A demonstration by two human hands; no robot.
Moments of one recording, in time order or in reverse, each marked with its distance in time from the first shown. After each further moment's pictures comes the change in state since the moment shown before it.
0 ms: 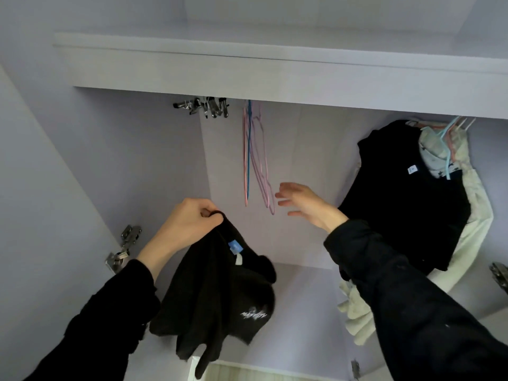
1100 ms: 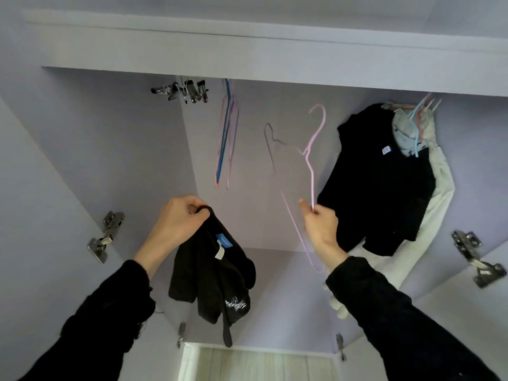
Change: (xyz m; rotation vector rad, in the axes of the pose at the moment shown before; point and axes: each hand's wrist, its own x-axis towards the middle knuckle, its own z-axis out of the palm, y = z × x) left_hand -0.023 -0.001 0.025 0.007 0.119 -0.042; right_hand -0.061 0.082 0.000 0.042 0.655 -0.103
